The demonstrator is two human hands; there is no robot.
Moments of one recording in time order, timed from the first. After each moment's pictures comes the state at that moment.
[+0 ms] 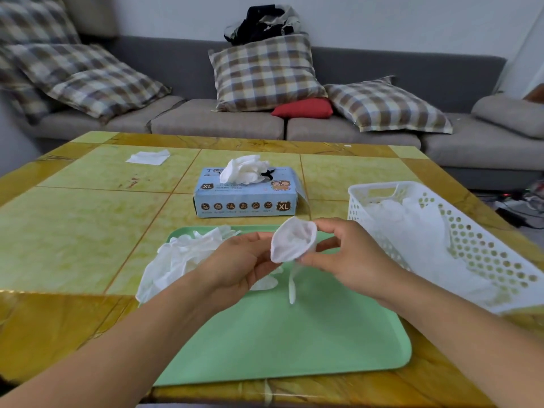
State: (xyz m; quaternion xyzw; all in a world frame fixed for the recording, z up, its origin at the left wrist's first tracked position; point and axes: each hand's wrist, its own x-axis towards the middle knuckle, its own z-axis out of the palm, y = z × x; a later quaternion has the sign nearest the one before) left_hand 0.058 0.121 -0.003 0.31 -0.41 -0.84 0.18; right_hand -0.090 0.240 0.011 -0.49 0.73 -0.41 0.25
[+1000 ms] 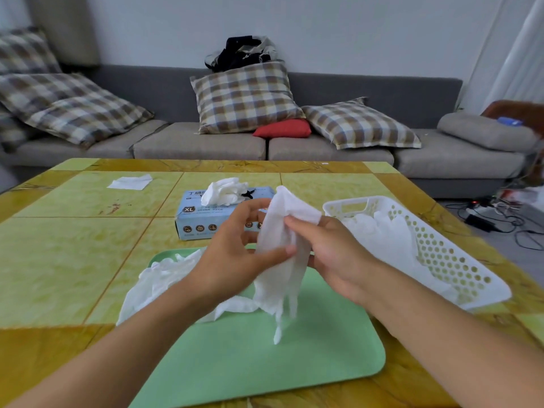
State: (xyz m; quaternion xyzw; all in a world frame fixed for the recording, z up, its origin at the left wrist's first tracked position) left_hand 0.058 0.137 0.034 0.21 -0.76 -0.54 0.29; right_hand -0.084 0.232 0.042 -0.30 0.61 -0.62 0.38
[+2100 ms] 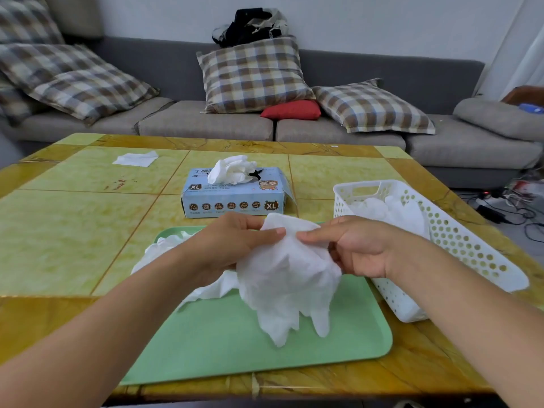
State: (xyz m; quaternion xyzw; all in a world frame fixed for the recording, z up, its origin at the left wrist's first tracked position) left_hand 0.063 0.119 0.031 0.30 -0.71 -0.63 0.09; right_hand -0.116 0.242 0.038 -0.27 0.66 -0.44 0.55
